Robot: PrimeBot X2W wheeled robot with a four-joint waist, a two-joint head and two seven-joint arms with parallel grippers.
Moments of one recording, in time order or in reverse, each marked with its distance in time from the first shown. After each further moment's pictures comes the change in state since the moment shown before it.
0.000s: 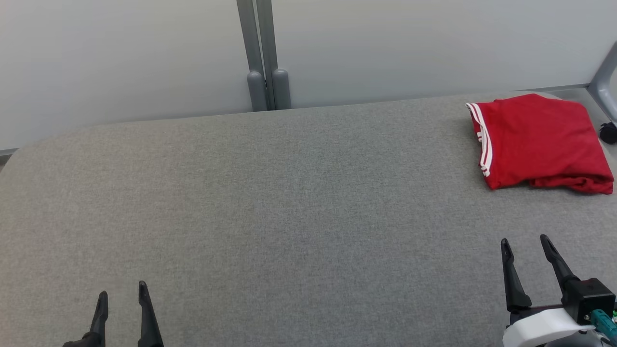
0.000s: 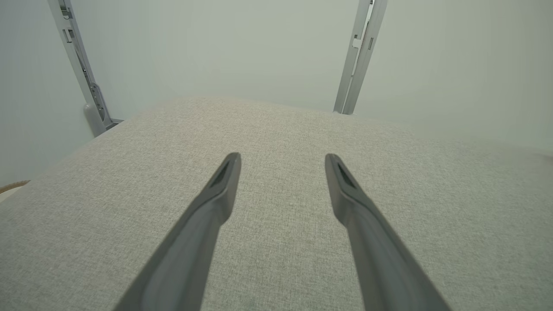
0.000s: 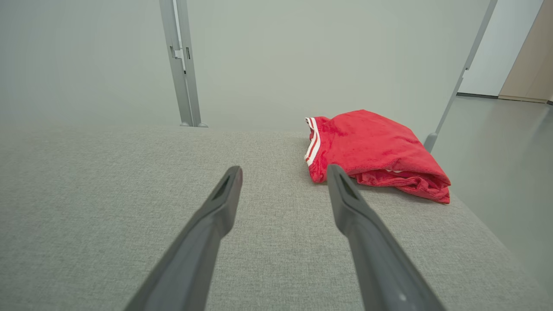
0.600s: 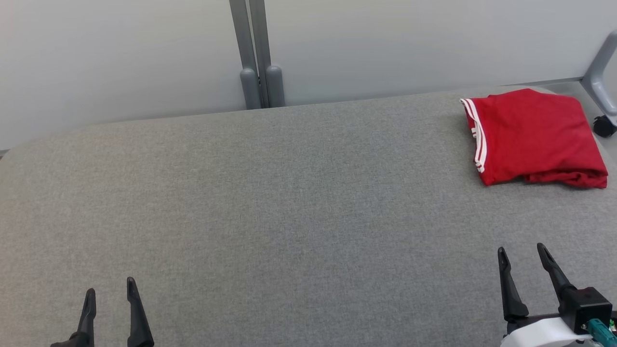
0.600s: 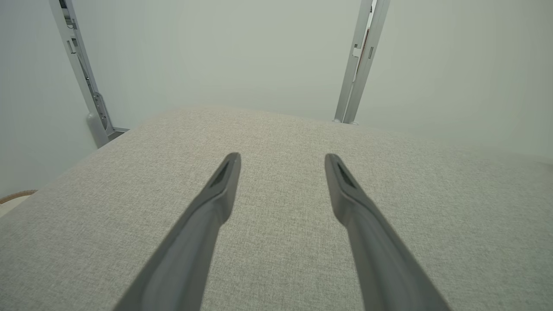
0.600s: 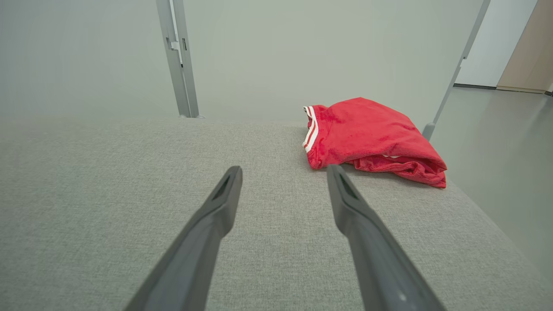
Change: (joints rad) left arm 0.005 0.000 0.028 -0.040 0.005 0.010 0.000; right arm 0.032 0.012 0.003 -0.018 -0.004 0.000 0.000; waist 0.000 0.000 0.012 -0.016
